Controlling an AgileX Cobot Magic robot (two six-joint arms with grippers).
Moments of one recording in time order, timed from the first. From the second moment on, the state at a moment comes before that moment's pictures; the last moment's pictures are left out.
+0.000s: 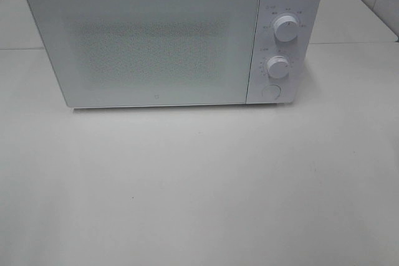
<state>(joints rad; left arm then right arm) 0.09 0.00 -0.51 -0.16 1.06 0.00 -0.07 0.00 -0.49 0.07 0.96 -0.03</state>
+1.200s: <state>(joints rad) 0.09 0.00 -0.51 -0.16 1.06 0.00 -0.07 0.24 -0.52 0.07 0.73 -0.01</state>
